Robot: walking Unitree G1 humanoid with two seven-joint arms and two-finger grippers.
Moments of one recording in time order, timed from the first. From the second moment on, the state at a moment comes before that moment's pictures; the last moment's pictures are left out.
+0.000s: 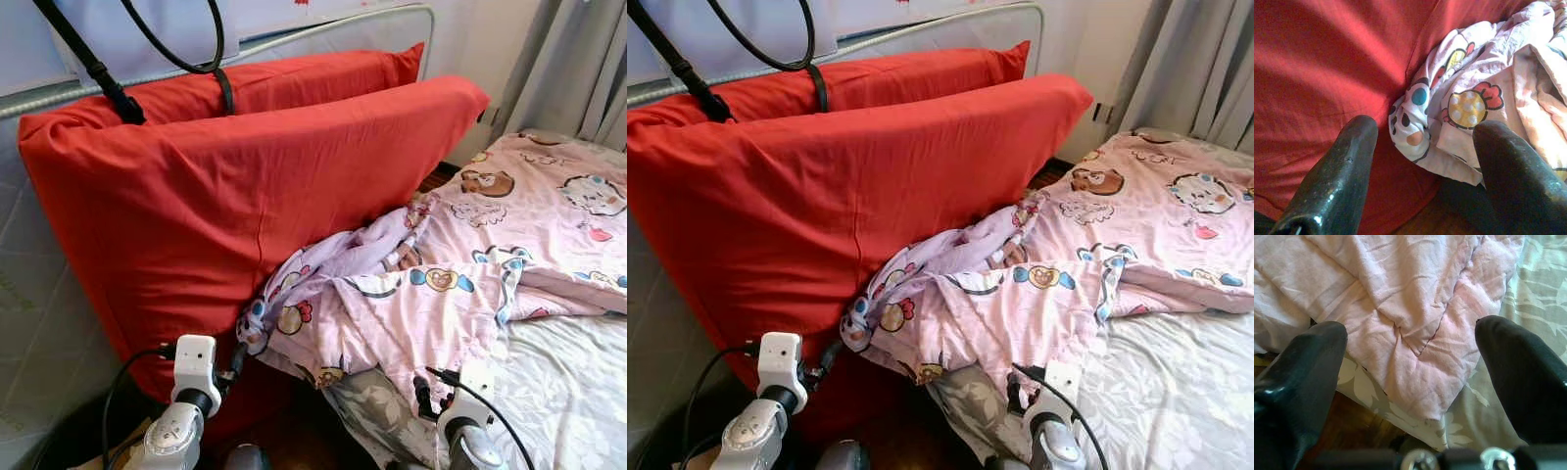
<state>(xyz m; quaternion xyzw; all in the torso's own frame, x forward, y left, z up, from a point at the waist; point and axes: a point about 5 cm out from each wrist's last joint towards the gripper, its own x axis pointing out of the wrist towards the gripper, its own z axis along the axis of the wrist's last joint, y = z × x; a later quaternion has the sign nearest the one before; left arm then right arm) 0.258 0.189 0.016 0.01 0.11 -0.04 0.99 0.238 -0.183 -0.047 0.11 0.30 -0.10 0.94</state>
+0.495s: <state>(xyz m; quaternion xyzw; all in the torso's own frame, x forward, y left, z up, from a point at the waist) 0.272 0.189 0.044 0.02 0.07 -0.05 1.00 0.244 -0.185 -0.043 0.11 0.30 -0.11 0.94</state>
